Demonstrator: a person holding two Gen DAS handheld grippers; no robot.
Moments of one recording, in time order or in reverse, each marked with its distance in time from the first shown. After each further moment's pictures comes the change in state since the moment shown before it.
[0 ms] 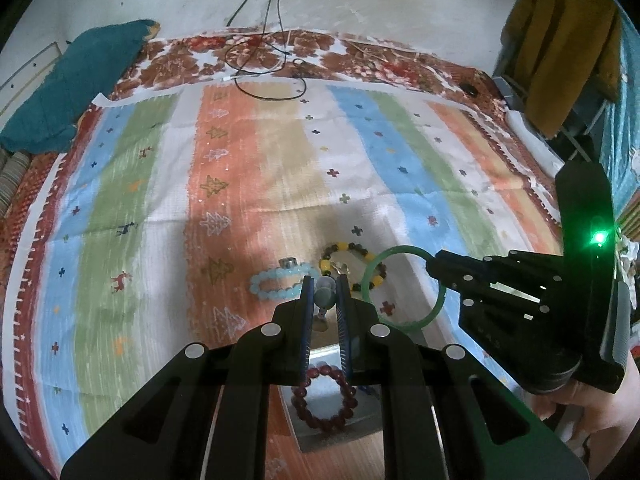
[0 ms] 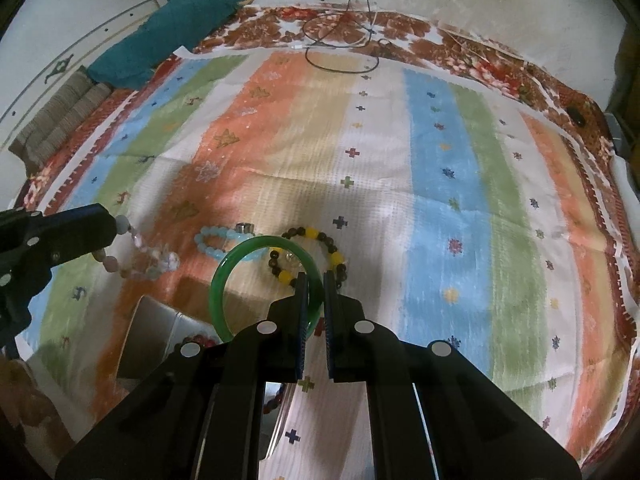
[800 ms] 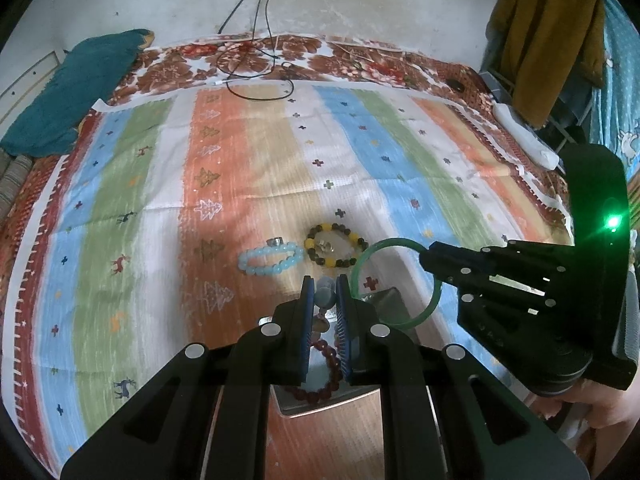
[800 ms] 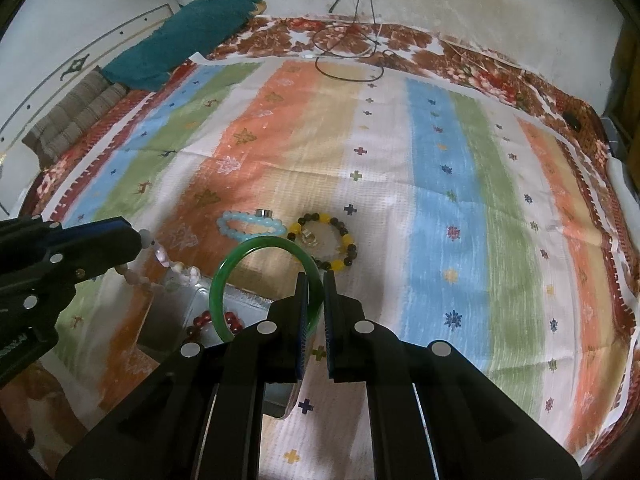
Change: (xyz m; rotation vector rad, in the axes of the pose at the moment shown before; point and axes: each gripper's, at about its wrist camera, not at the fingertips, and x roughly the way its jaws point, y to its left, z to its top) left arm -0.017 -0.016 -0.029 0.029 -0.019 -0.004; right arm -0.031 0.009 -0.028 -0.011 -0.048 0.009
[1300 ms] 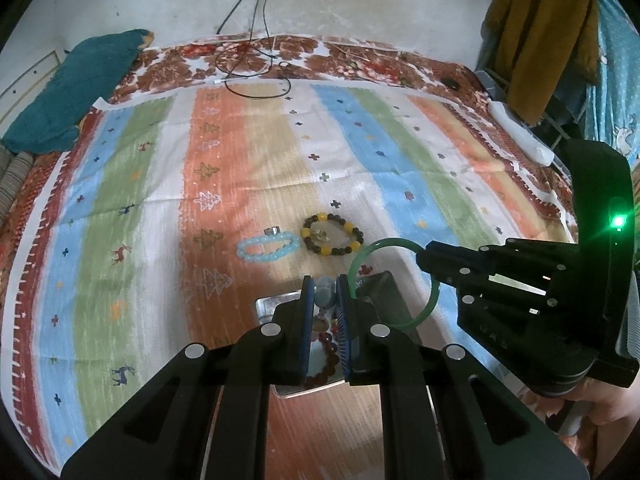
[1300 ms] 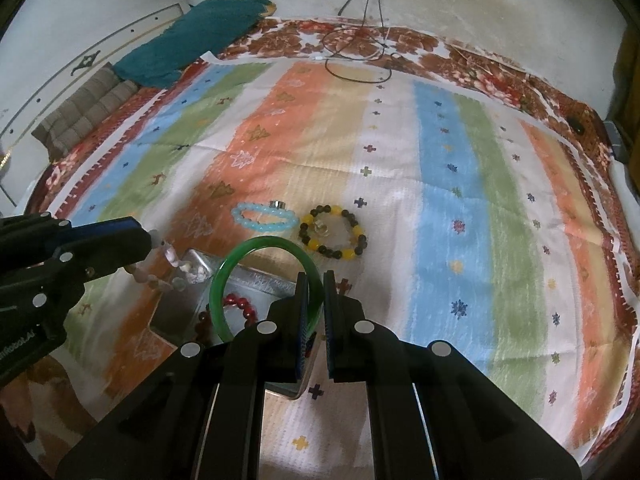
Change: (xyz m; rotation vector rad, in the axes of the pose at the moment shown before) left arm -0.013 -0.004 -0.017 0.008 -0.004 -0.010; right arm -0.010 0.009 -0.013 -0.018 -0.005 0.025
